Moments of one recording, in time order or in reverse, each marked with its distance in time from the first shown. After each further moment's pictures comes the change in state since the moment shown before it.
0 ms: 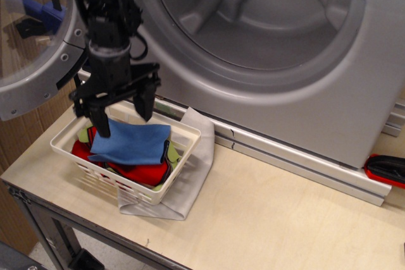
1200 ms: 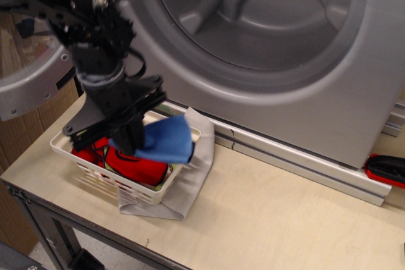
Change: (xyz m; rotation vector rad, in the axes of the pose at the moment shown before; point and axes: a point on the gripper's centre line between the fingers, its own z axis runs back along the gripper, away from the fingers) arm -0.047 0.022 0.013 -0.158 -0.034 0.051
